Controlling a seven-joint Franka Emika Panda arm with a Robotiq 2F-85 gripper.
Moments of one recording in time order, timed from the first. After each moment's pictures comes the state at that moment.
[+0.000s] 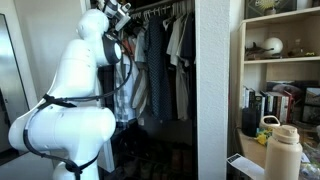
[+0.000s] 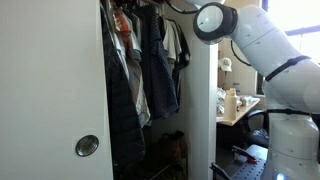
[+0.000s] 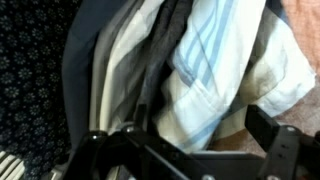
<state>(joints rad) 0.63 0.59 -0.17 -0.37 -0.58 1.64 0.13</state>
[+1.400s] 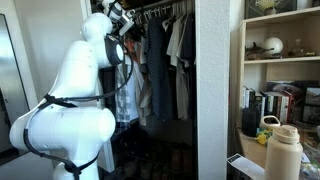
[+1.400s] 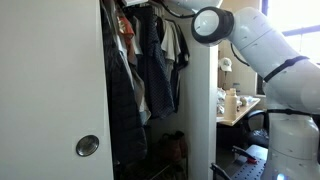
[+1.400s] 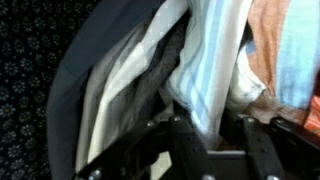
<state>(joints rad) 0.59 0.61 -0.17 -0.40 -0.54 1.62 0.12</state>
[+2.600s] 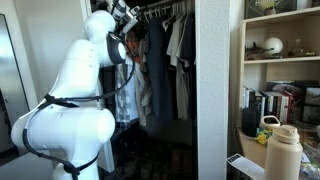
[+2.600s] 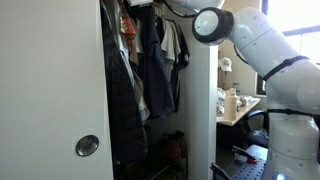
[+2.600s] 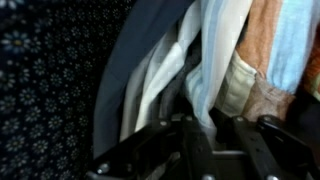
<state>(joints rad) 0.54 0.59 -0.17 -0.39 -0.52 1.62 0.16</state>
